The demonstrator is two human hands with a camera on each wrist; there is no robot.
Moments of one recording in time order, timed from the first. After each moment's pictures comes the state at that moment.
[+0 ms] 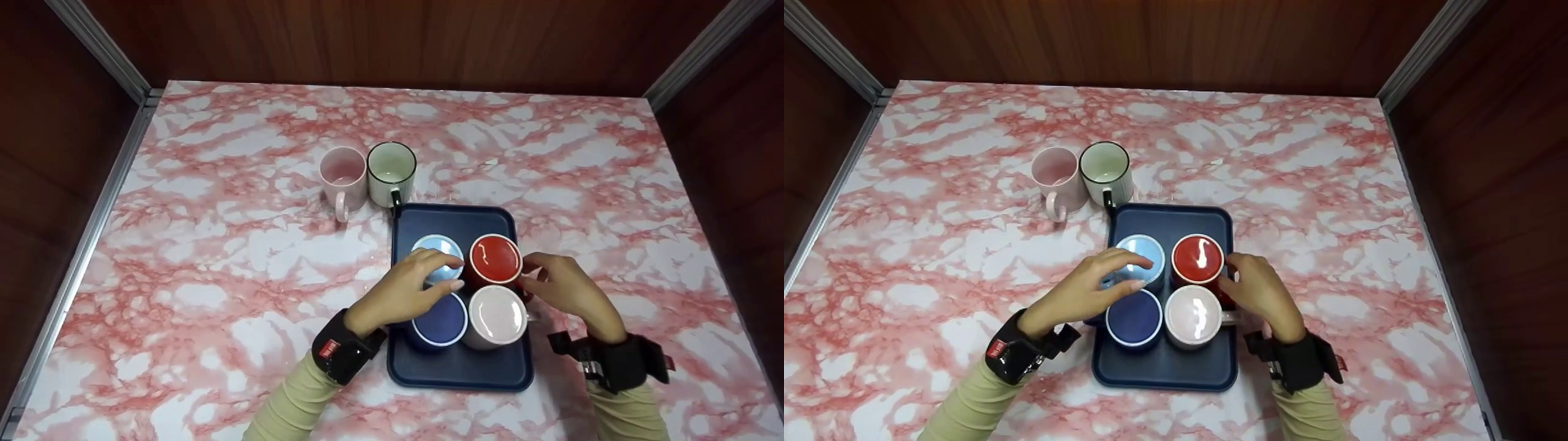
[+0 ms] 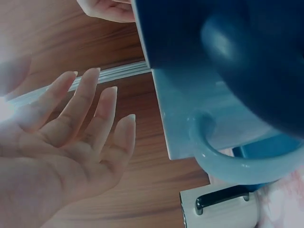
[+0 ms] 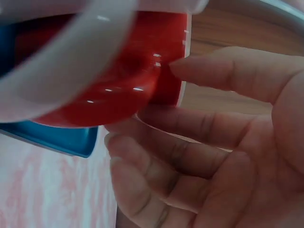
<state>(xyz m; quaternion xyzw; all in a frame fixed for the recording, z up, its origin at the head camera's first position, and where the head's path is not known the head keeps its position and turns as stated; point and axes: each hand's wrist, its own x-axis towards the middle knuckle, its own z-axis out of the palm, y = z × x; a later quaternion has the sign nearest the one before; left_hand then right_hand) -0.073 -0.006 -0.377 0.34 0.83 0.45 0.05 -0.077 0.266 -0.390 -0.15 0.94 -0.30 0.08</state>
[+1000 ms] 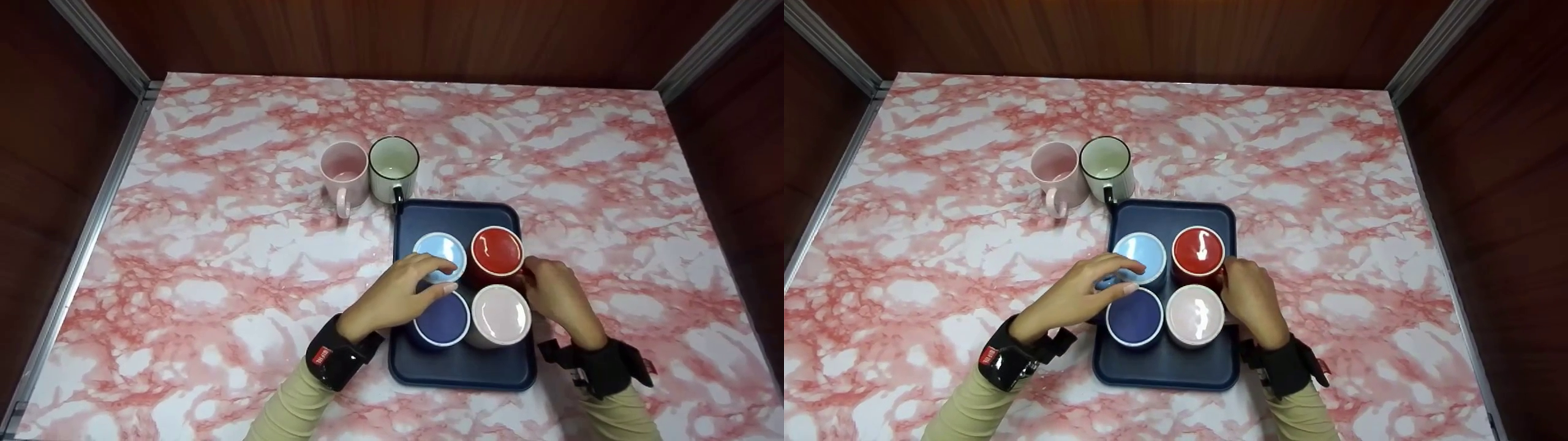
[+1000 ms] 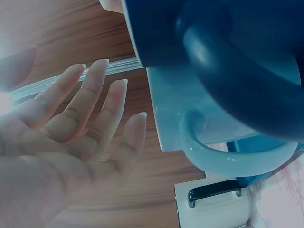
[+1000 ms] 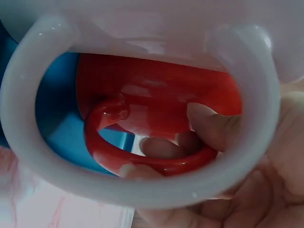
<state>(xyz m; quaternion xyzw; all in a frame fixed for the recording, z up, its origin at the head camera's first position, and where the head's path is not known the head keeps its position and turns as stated) -0.069 -0.014 -0.383 0.32 0.83 0.46 0.07 -0.074 0.249 -0.417 -0.14 0.97 -0.21 -0.02</state>
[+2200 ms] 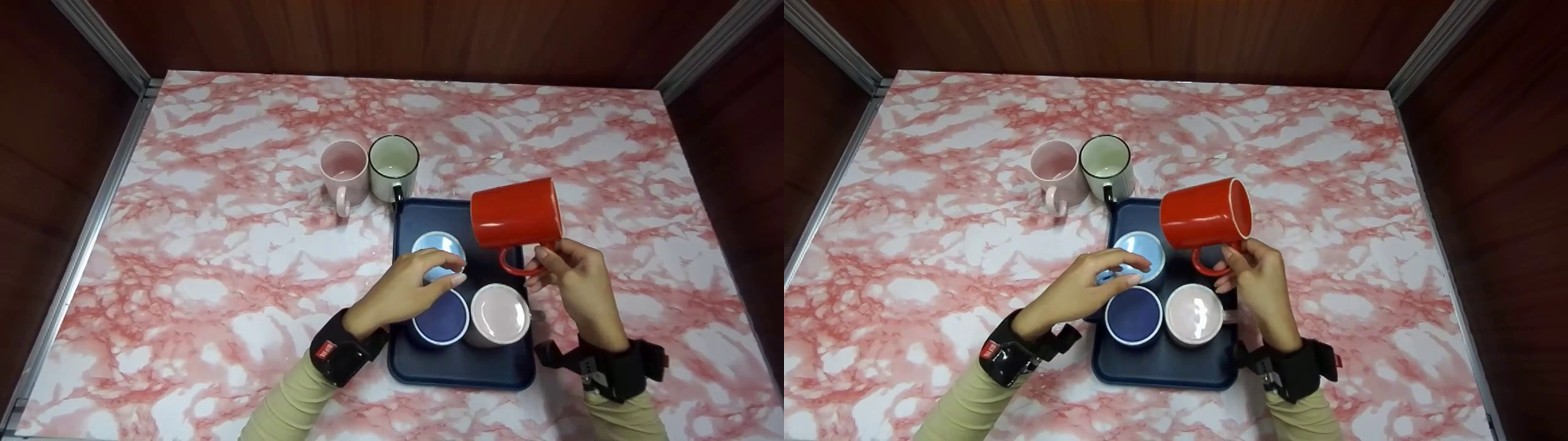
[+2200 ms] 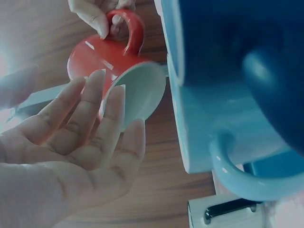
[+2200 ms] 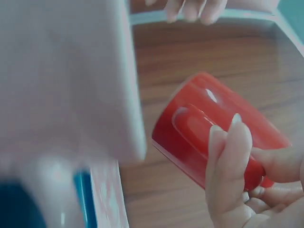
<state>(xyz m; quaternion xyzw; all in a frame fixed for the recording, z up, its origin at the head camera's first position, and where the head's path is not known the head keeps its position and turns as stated) -0.070 -0.004 -0.370 0.28 0.81 0.51 0.10 -0.064 0.244 -0.375 0.05 0.73 -0.68 0.00</state>
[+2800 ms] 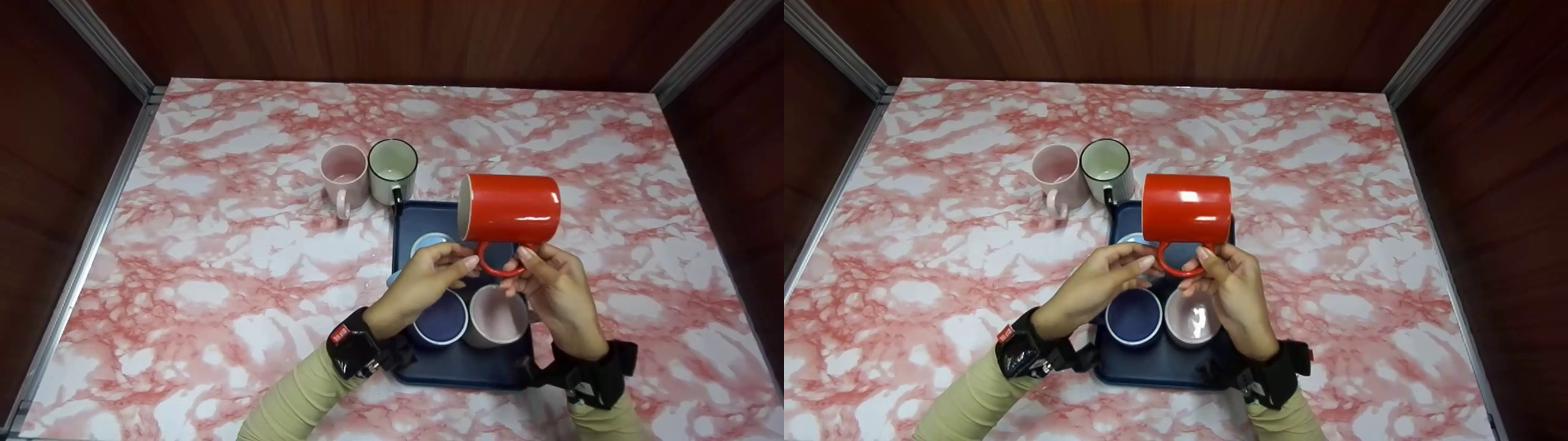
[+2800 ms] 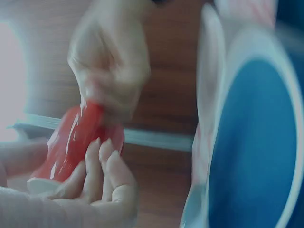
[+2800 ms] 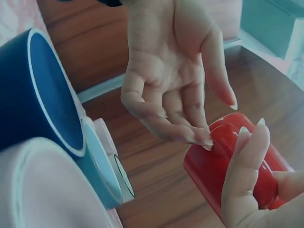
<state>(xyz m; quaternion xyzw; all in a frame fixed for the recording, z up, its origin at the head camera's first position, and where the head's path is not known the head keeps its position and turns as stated) -0.067 0.028 -0.361 0.09 0.63 0.74 0.21 -0.050 0.215 -0.367 -0.06 0.47 -0.88 0.05</state>
